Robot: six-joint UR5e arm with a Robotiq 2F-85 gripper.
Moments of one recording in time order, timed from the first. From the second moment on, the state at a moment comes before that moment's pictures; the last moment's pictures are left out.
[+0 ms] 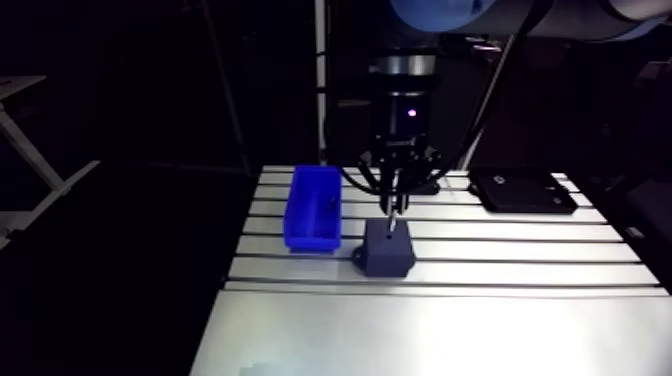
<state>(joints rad) 0.00 -1.30 1.76 -1.72 -1.62 -1.76</state>
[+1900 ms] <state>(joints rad) 0.00 -1.30 1.80 -1.77 -1.62 -1.76</state>
